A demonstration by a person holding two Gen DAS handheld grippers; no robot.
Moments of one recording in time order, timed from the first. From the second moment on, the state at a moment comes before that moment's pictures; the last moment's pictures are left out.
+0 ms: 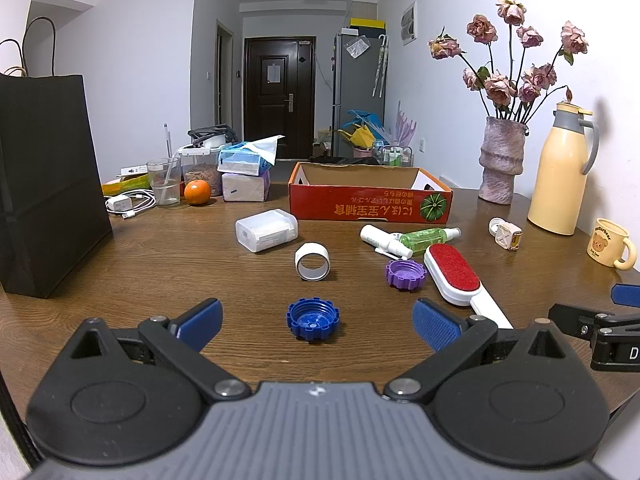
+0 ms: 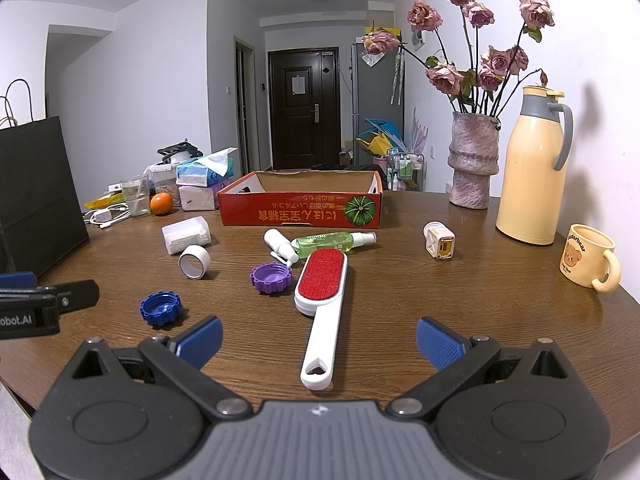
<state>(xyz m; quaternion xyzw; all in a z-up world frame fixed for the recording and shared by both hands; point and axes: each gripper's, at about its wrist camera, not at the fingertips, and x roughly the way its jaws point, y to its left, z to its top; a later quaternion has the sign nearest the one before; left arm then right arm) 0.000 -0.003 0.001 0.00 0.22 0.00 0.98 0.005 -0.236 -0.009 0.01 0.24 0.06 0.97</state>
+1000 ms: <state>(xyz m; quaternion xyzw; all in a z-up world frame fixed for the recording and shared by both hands) 0.004 -0.003 0.003 -0.01 0.22 -0.01 0.98 0.009 -0.234 -0.009 0.01 0.24 0.06 0.97</state>
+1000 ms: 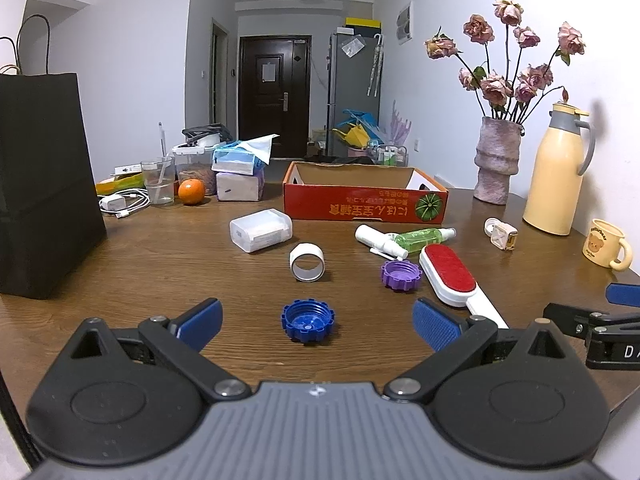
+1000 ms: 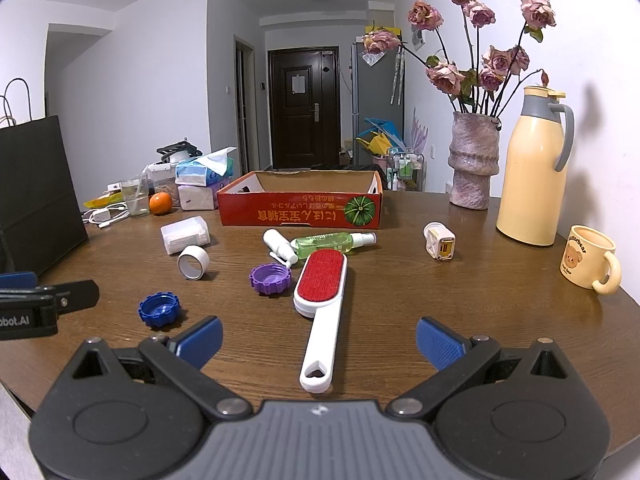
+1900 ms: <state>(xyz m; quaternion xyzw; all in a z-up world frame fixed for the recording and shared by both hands) 0.065 0.009 -0.029 -0.01 0.27 0.00 0.96 0.054 -0.230 -0.029 0.01 0.28 0.06 0.96</state>
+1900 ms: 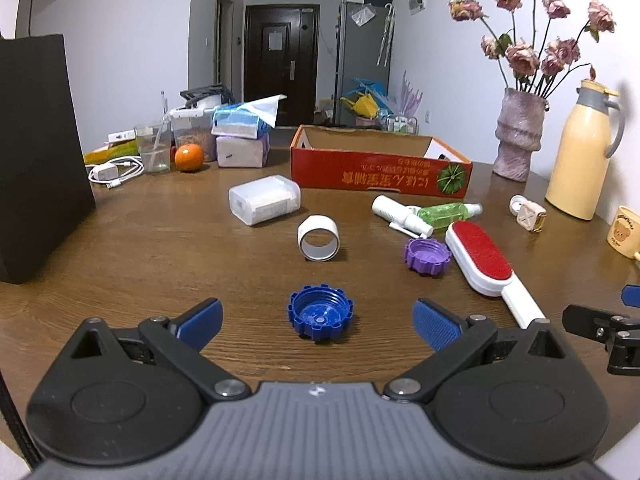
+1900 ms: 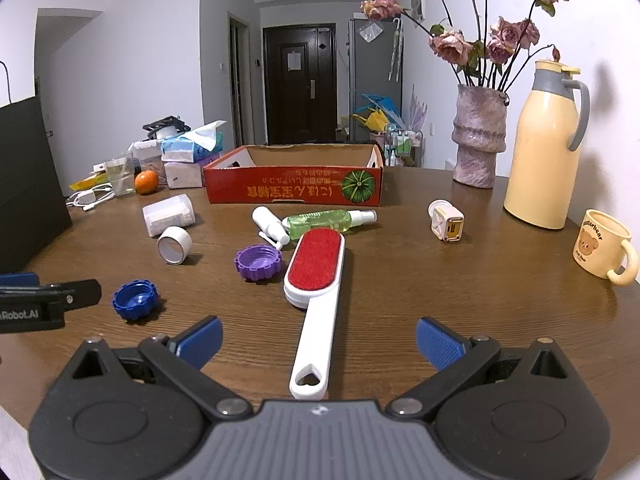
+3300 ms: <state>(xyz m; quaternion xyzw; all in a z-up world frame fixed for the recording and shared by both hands) 0.157 0.000 -0.078 0.00 0.36 0.01 0.93 0.146 -0.232 -0.068 0.02 0.33 0.06 0.94</state>
